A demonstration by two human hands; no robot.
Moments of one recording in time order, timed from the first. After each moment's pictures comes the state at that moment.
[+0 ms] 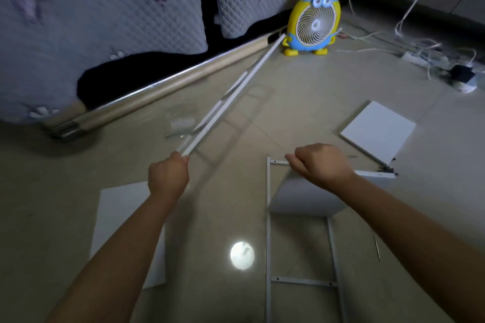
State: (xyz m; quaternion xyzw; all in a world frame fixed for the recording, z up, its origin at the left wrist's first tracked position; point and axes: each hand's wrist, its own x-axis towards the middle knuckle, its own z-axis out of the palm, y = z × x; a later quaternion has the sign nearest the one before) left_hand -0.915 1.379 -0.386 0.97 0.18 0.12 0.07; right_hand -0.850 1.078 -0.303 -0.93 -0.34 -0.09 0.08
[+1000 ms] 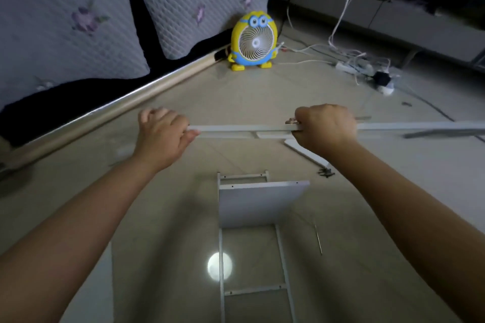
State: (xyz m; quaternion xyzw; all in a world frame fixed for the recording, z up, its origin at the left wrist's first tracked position) left_hand -0.822 1.278 -0.257 0.93 -0.14 0.34 0.08; right_hand -0.813 0.993 -0.172 -0.97 -0.17 -0.15 -0.04
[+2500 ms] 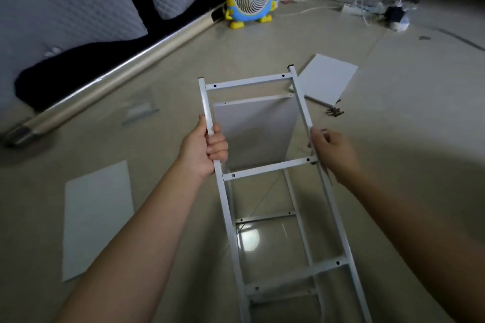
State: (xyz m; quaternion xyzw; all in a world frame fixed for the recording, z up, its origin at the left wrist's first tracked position) left_hand -0.966 1.174 -0.295 0.40 0.23 -0.16 0.87; right_hand -0.968 0.947 -0.315 -0.87 0.10 0.02 0.47
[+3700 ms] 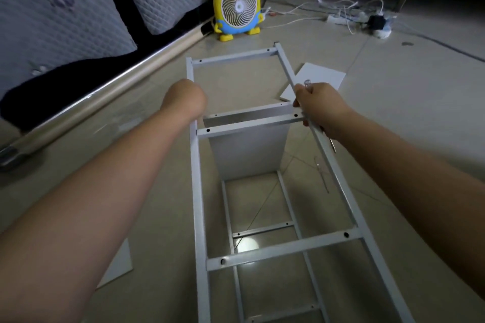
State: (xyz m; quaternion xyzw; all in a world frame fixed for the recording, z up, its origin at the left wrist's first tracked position) left_hand -0.891 1.170 -0.231 0.95 0.20 -0.03 0.25; right_hand -0.926 0.971 -0.231 -0.87 0.14 0.07 0.47
